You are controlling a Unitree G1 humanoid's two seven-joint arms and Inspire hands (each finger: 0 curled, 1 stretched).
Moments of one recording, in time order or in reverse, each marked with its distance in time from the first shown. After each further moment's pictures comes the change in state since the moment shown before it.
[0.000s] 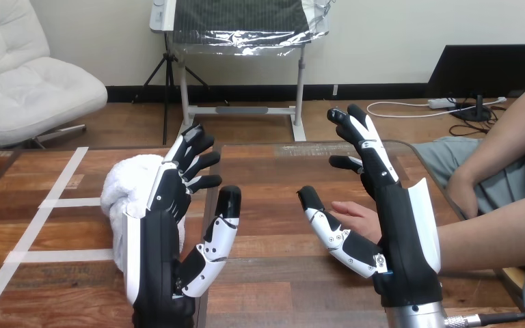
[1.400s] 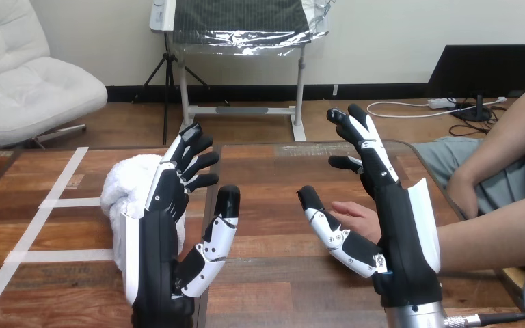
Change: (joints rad) left arm 0.000 0.000 0.003 0.000 0.018 0.000 0.020; right arm 0.000 0.001 0.000 0.000 0.000 0.000 0.000
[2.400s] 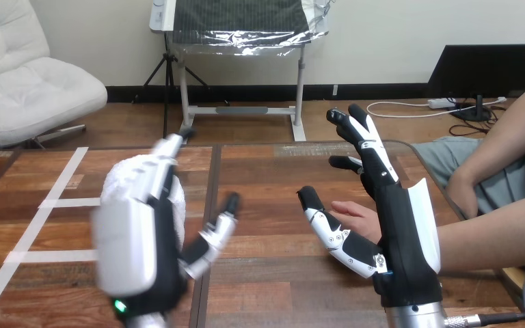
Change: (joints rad) left arm -0.048 0.030 0.076 -0.115 0.679 0.563 0.375; right arm 0.001 0.000 0.000 0.000 0.000 0.000 0.000
